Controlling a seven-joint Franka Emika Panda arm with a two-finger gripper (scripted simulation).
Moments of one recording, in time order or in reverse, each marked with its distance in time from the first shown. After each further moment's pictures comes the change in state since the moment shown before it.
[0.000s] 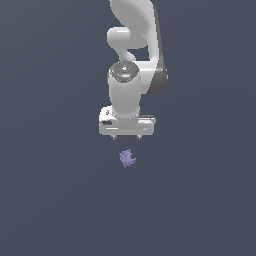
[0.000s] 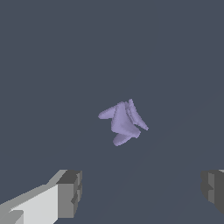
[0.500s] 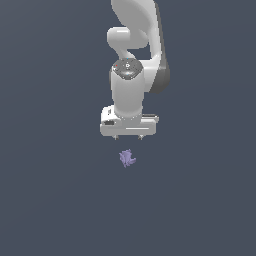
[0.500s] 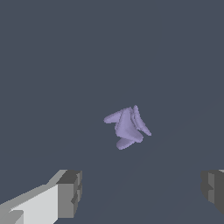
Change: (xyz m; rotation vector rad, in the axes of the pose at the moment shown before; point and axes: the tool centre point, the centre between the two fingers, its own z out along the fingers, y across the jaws) arm 0.007 -0.007 -0.008 -0.003 0.016 -0.049
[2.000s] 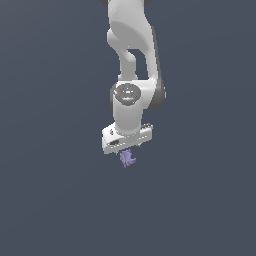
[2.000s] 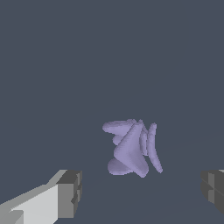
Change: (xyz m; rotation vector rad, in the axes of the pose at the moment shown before) arm 0.016 0.004 0.059 -0.009 -0.006 -0.340
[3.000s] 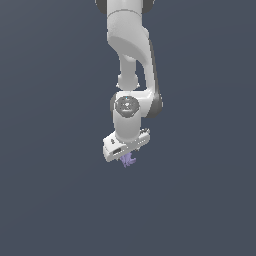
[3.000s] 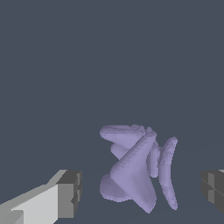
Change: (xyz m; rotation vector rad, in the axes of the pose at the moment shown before) arm 0.004 0.003 0.038 0.002 0.000 -0.132
